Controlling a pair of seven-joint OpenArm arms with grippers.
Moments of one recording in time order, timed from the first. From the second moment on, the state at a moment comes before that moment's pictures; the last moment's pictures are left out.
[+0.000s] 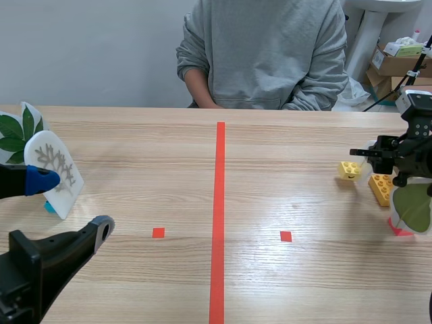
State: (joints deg) left arm 49.9 -32.3 -9.8 127.1 -21.8 -23.4 6.6; right arm 22.4 21.1 7.3 44.0 14.9 21.4 -15.3
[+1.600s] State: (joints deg) left arm 49.9 -32.3 -9.8 127.1 -21.8 -23.4 6.6; right arm 18.9 23.2 7.3 62.2 19.7 26.0 -19.8
